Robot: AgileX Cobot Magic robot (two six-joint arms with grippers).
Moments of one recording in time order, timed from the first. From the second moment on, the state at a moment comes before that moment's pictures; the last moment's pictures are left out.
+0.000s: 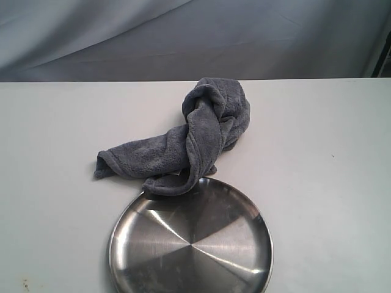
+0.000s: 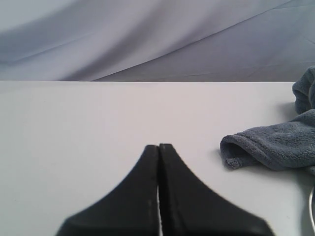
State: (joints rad) left arm -0.01 0.00 0.00 0.03 0.28 -0.04; right arm 0.01 0.00 -0.16 -0.10 -0.19 0.52
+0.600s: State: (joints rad) left arm -0.01 0.00 0.00 0.03 0.28 -0.04; right arm 0.01 0.75 -0.72 -1.61 -0.52 1.62
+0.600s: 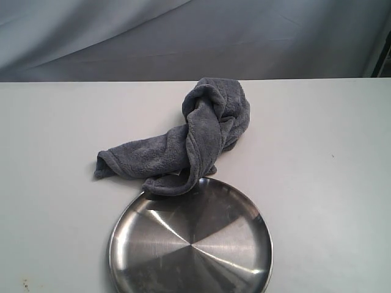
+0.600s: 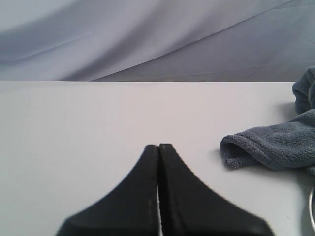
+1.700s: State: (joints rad) left arm -0.01 0.00 0.00 0.03 0.28 -0.04; right arm 0.21 1.12 -0.75 -1.10 -0.65 1.14
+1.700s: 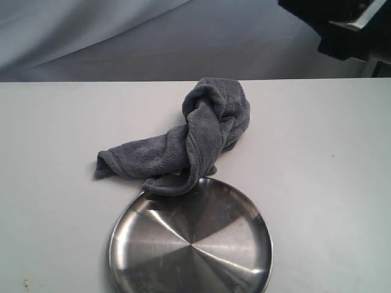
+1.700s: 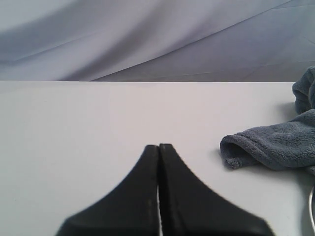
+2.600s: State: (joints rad) left arm -0.01 0.00 0.00 0.03 0.28 -0.04; right arm 0.53 1.12 -0.87 -0.06 0.23 -0.11
